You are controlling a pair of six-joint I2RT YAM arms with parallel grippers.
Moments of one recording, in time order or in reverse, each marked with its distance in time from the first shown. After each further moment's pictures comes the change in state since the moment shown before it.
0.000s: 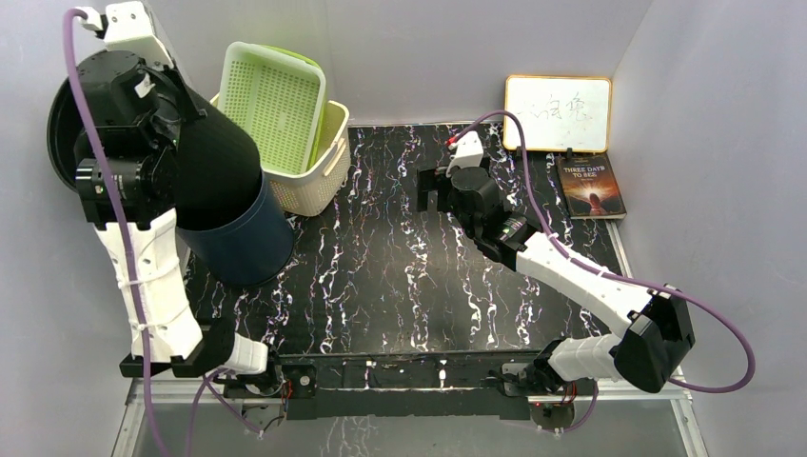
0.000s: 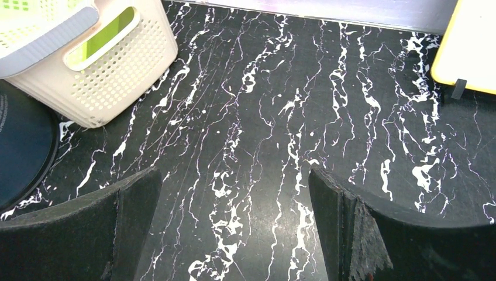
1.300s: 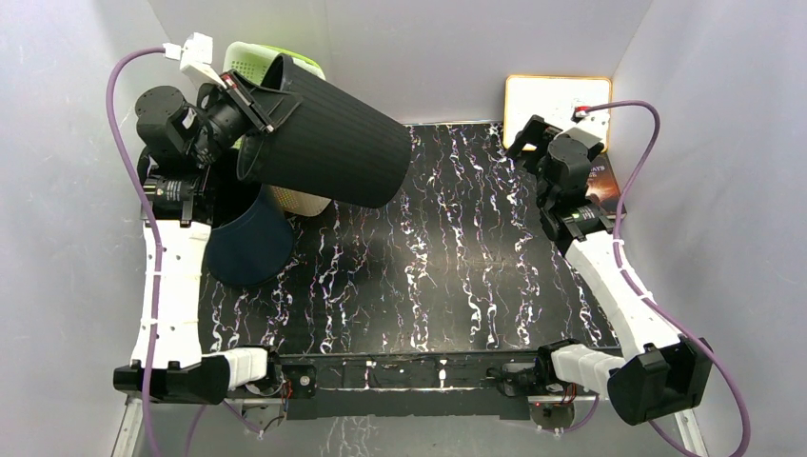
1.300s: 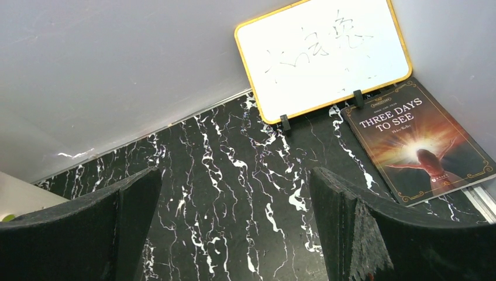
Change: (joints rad) left arm -0.015 -0.212 -0.693 0.740 0.841 -0.624; right arm -0.485 -0.159 0.000 0.008 0.050 0.148
